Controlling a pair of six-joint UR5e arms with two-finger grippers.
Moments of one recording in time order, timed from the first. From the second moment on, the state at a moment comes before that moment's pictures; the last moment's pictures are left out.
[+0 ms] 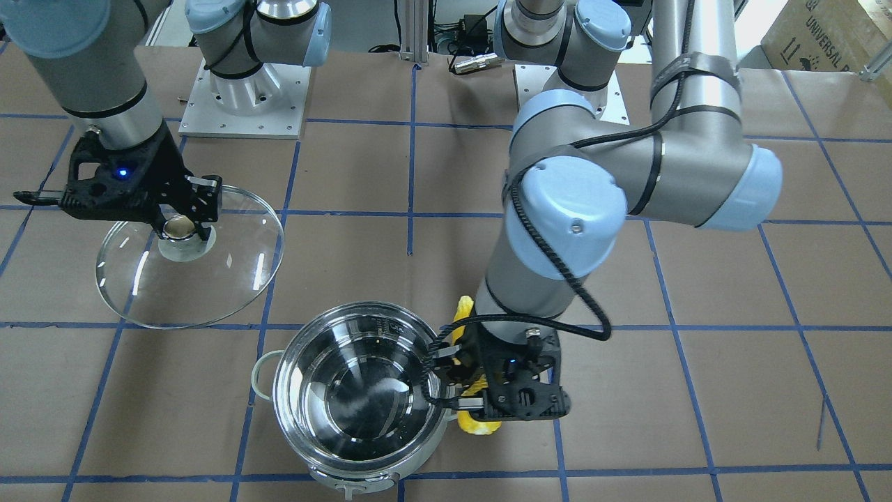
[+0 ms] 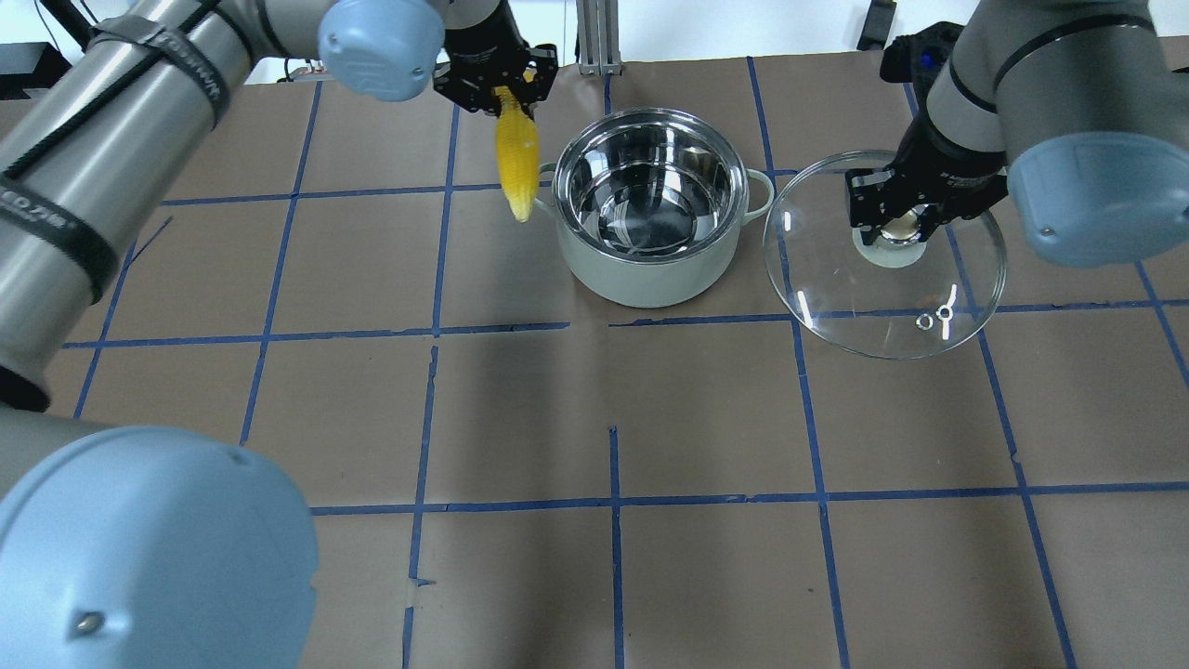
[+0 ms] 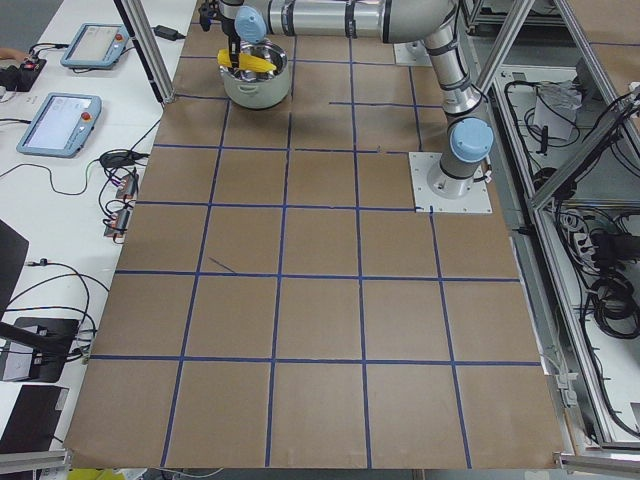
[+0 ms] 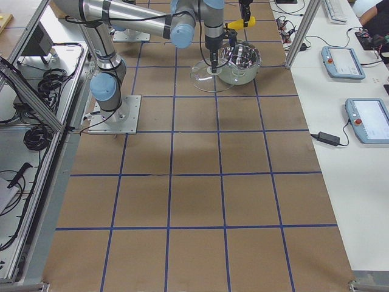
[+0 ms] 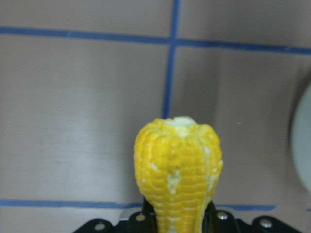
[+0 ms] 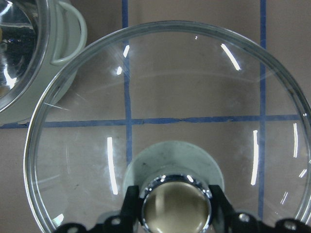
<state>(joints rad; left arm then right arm) -1.81 -2.20 -1.06 -1.28 1.51 -0.29 1.44 -1.57 1.77 -1.86 -1.59 -0.10</state>
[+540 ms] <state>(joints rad) -1.90 -2.31 -0.99 -1.28 1.55 -0.33 1.35 -1.58 1.77 -1.85 -1.62 -0.13</state>
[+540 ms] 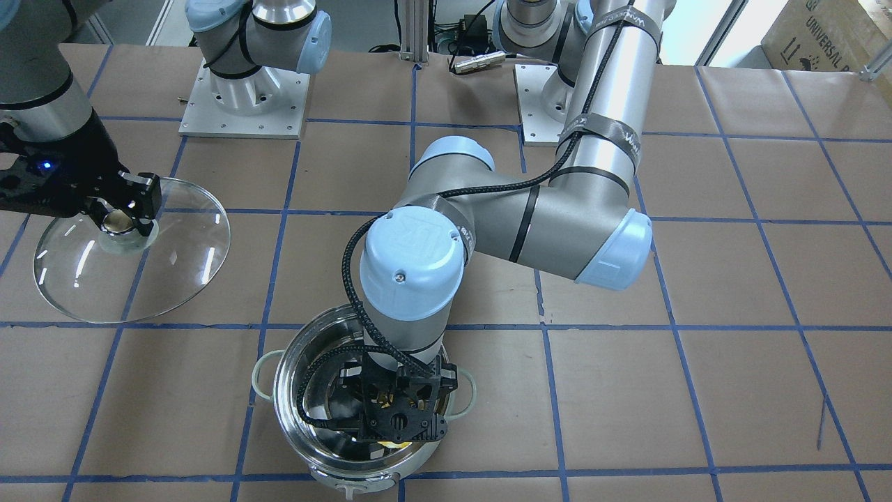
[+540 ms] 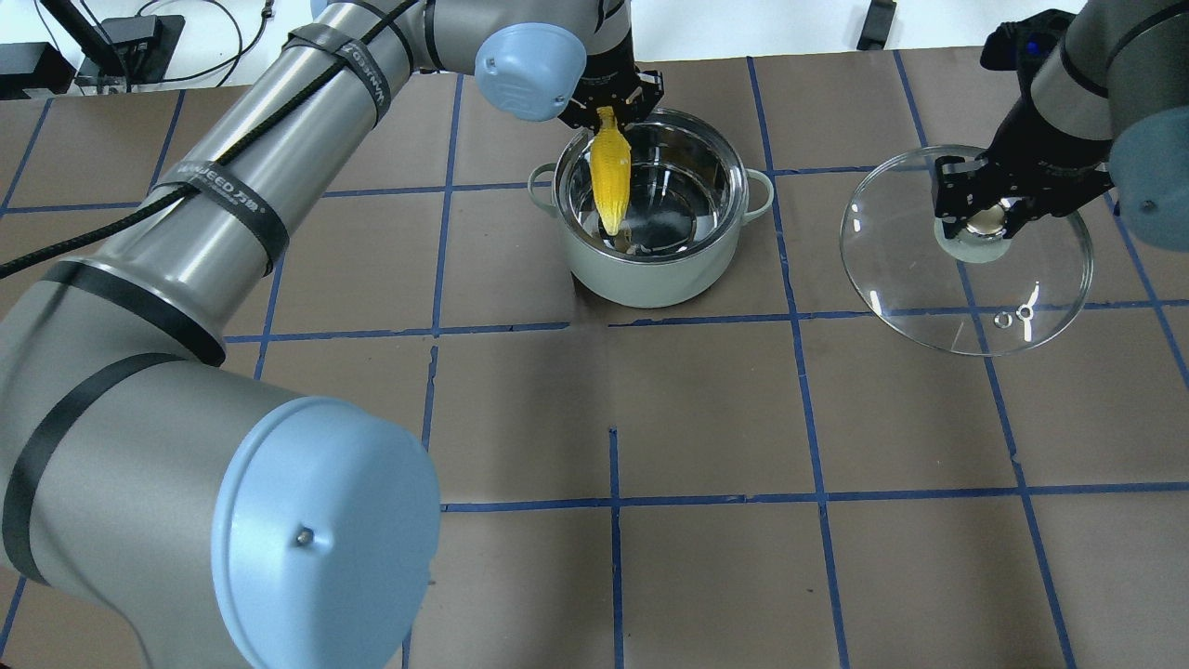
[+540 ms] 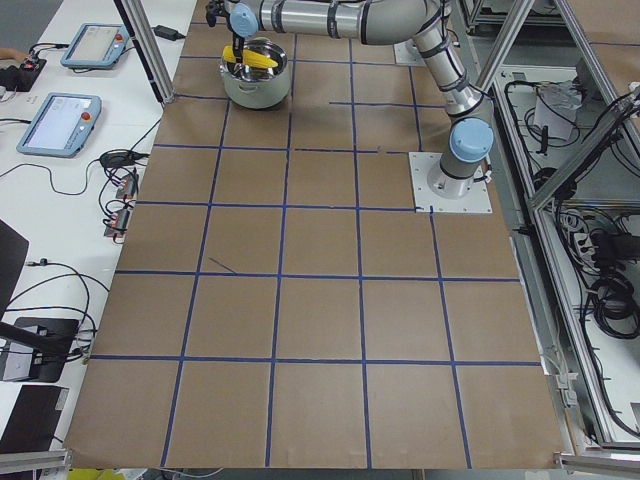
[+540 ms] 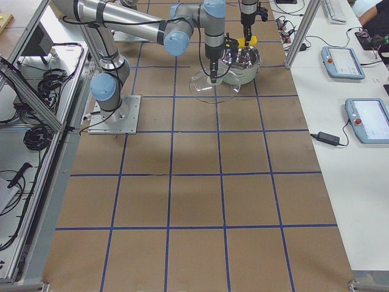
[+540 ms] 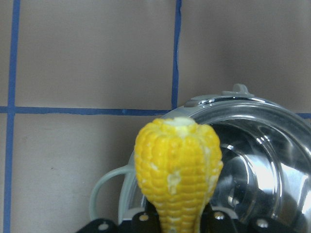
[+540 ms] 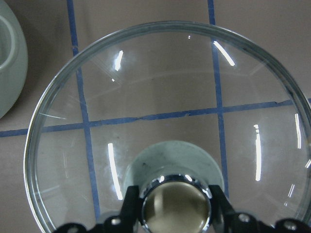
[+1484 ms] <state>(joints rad) -1.86 -2.26 -0.99 -1.35 1.55 -0.29 1.34 -1.58 1.76 -1.80 -1.61 -0.14</state>
